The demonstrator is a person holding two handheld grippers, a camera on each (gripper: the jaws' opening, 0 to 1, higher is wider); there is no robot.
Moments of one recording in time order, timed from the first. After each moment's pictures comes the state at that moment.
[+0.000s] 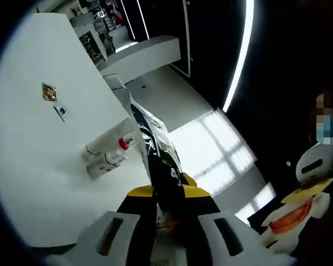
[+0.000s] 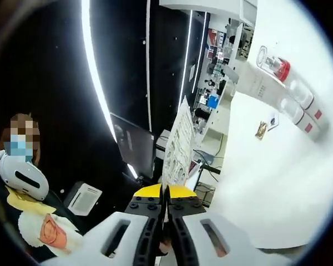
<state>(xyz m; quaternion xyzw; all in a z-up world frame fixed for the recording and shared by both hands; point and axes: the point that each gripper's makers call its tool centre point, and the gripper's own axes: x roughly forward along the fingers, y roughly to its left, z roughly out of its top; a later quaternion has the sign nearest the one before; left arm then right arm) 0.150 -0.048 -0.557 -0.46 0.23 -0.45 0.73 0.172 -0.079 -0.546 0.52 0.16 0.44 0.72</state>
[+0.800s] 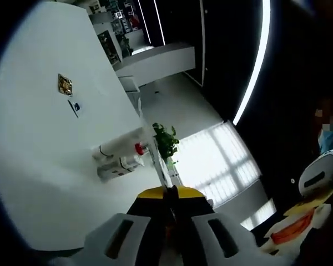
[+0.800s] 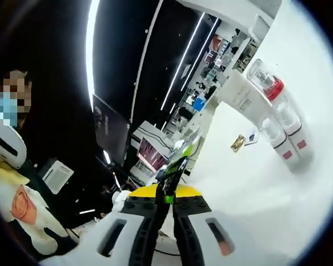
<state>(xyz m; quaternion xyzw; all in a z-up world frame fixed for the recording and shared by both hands) 0.181 -0.047 -0.584 -0.51 0.25 -0.41 0.72 0.193 -0.083 -0.587 0.38 0.16 0.42 0.81</state>
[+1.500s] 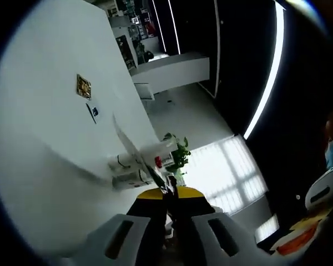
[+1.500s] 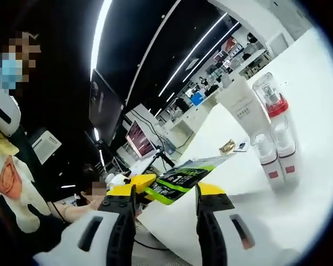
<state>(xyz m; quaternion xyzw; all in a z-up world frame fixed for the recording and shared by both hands) 0.217 -0.032 -0.614 -0.54 0.25 -0.35 0.72 0.202 -0.089 -0.602 0.30 0.17 0.43 0.83</state>
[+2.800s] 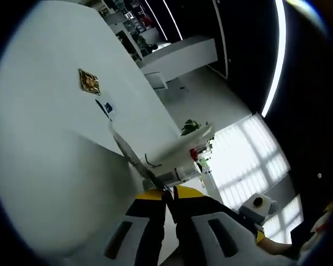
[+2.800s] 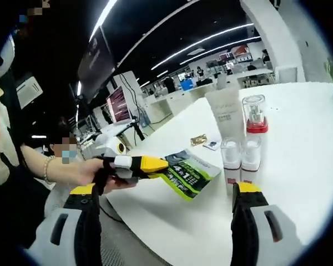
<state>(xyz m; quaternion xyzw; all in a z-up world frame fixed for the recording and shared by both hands) 0.250 -0.057 -0.678 -0.44 0.30 -0.34 0.77 0.202 -0.126 -0.647 0.06 0.23 0.40 0.88</state>
